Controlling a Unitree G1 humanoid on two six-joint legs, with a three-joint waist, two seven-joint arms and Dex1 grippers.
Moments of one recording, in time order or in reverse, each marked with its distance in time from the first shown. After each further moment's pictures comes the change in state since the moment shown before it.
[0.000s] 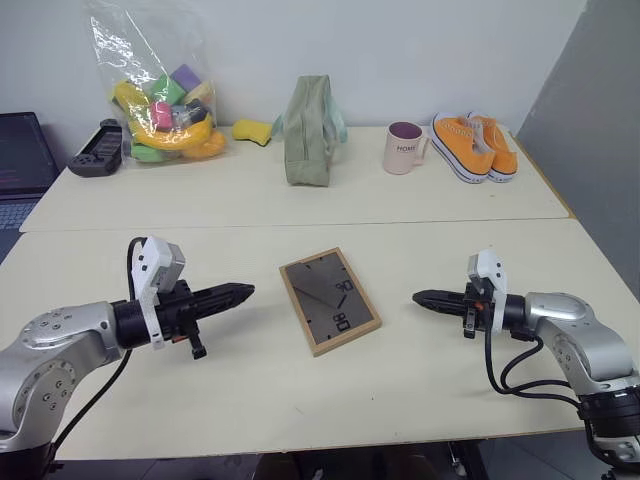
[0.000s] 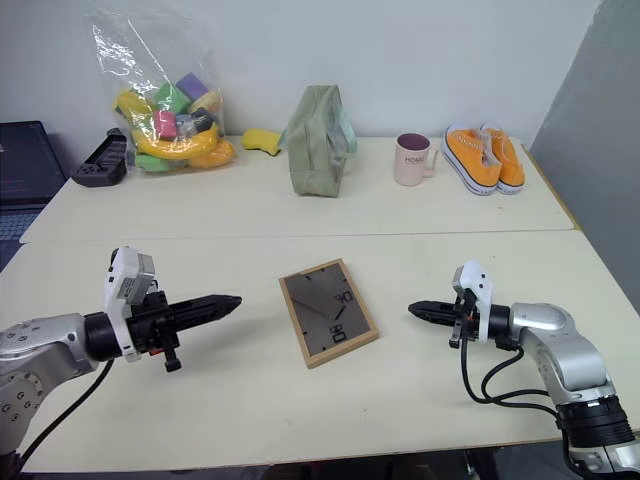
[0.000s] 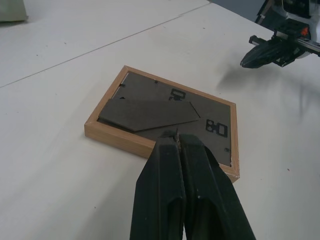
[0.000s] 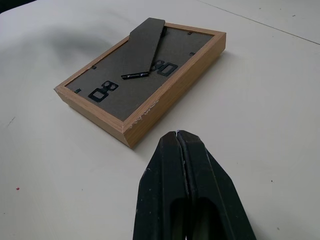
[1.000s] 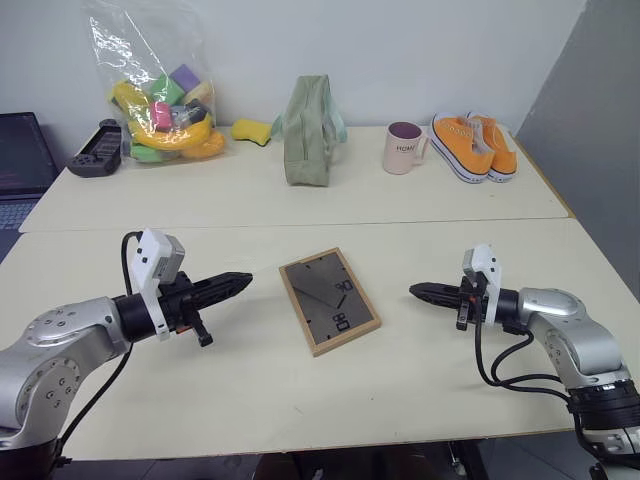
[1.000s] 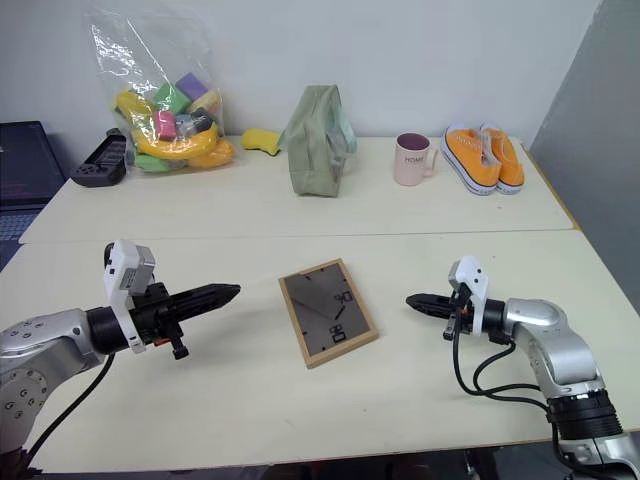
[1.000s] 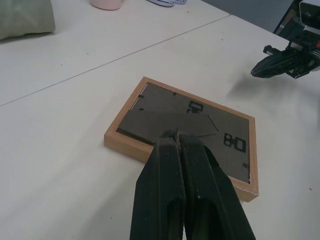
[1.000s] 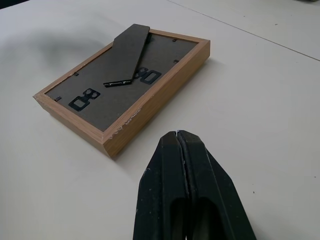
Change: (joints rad) left arm -0.022 -0.018 0.000 -0.006 -0.009 0.007 0.095; right arm -0.034 0.037 0.000 0.041 -0.039 -0.026 -0.028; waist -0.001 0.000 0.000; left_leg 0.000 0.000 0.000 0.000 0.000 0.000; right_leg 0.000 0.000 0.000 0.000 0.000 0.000
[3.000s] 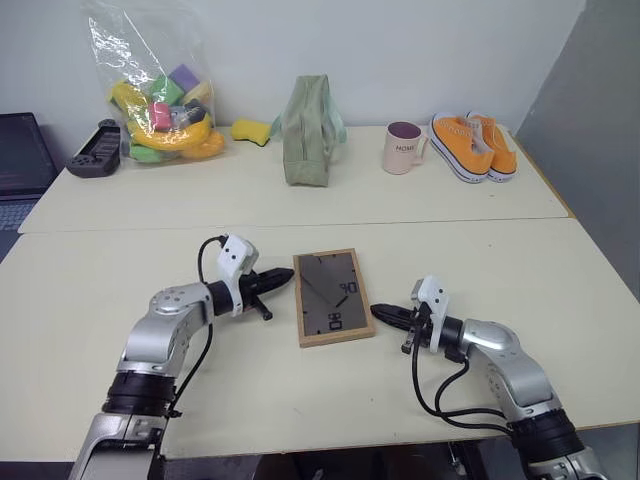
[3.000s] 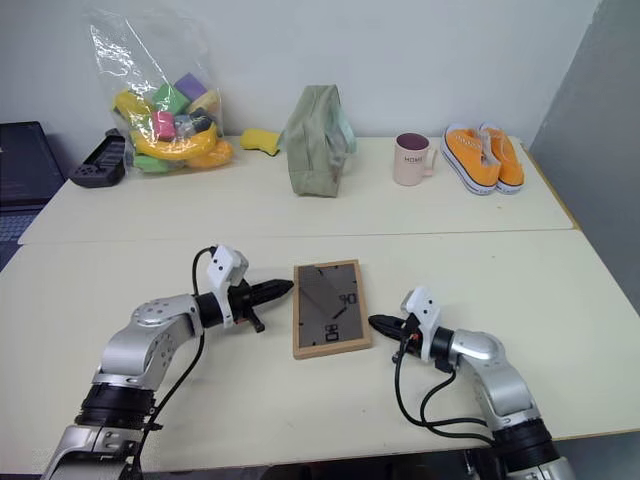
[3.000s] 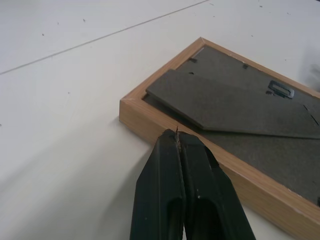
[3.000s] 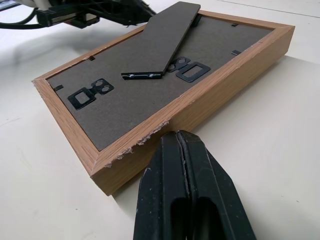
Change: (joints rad) left arm -0.368 -0.314 -0.361 0.601 0.489 -0.363 -0.103; right arm 0.110 0.260 0.132 -0.012 -0.155 -0.123 -0.198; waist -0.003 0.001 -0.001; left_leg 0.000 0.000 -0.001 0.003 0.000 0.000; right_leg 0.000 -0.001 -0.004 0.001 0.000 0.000
